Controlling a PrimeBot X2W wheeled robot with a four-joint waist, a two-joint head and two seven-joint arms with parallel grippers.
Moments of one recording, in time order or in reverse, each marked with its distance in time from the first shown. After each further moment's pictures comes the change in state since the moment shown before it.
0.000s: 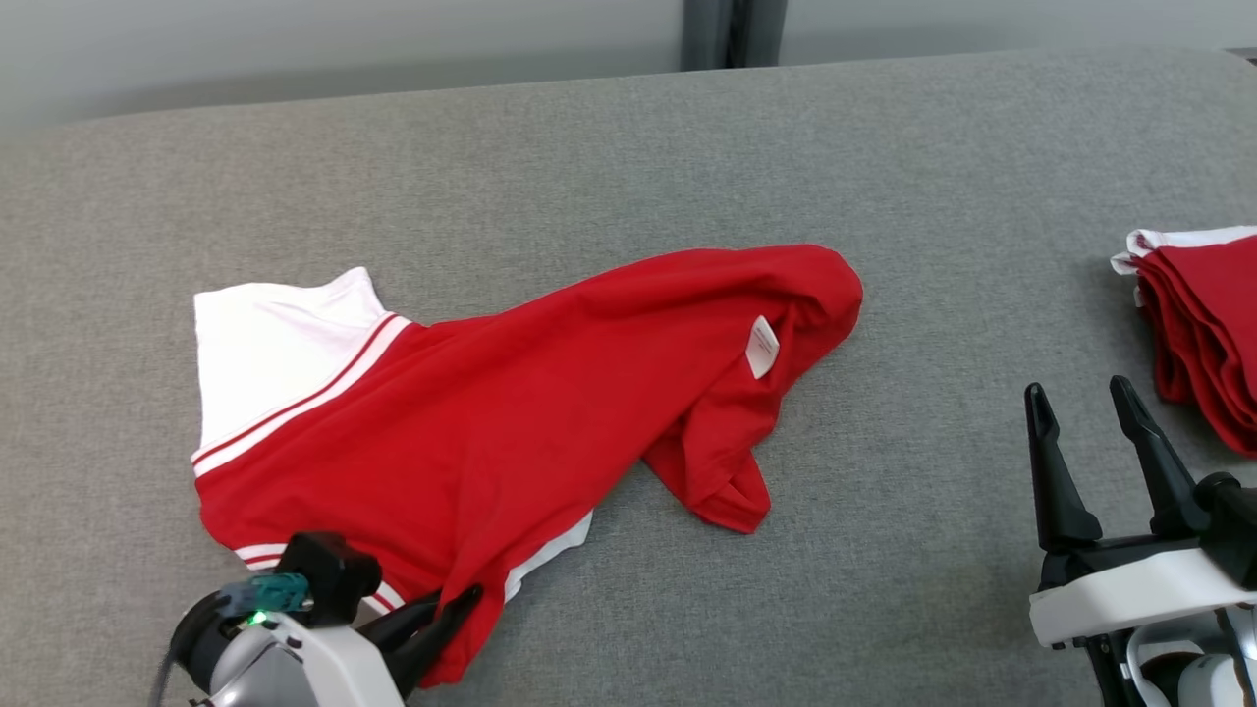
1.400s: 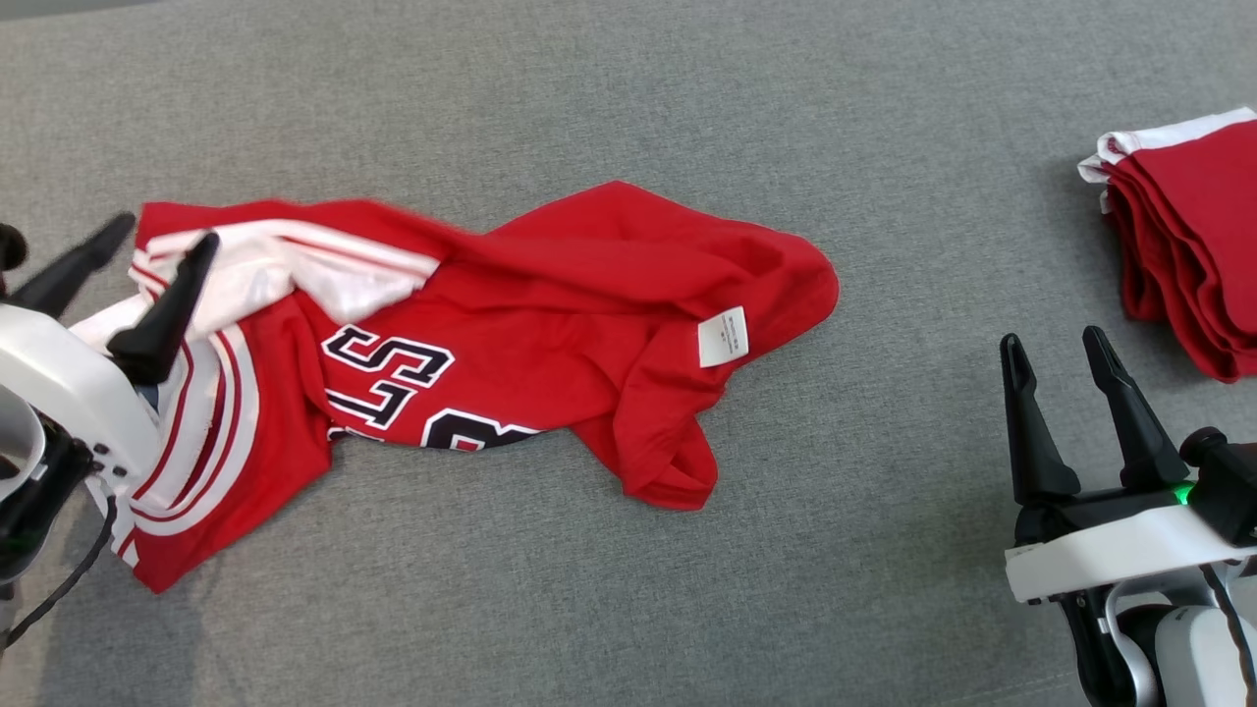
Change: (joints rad) left arm -0.421 0.155 0.200 0.235 -0.115 -0.004 -0.092; right arm -0.085 0.000 0.043 0.030 0.072 0.000 -0.019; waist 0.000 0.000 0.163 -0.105
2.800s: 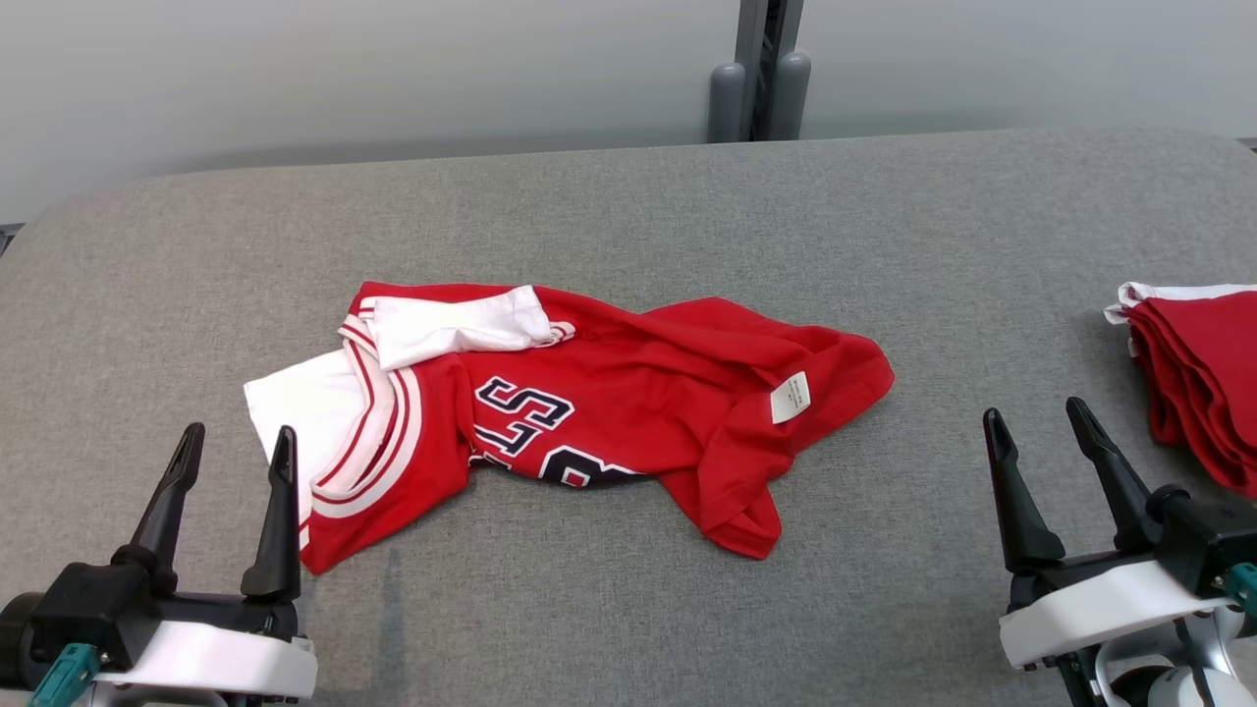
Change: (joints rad) left arm 0.469 -0.237 0.035 -0.170 0.278 0.303 -0.545; right arm 0.102 0.000 0.003 -0.020 -0.093 0.000 0.044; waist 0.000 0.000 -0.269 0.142
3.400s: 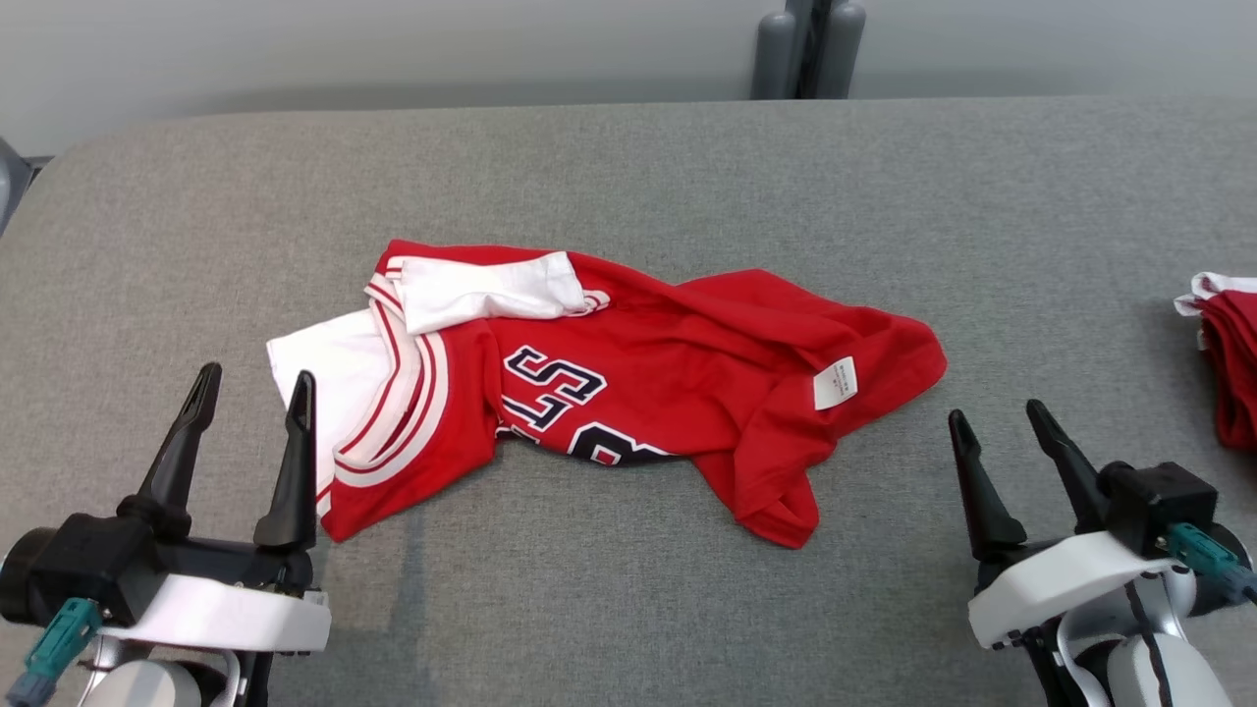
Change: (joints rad) left arm -0.075 0.001 -0.022 -0.018 -0.001 -0.032 0.003; right arm -0.072 0.000 0.025 0.136 0.004 0.000 0.016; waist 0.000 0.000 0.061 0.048
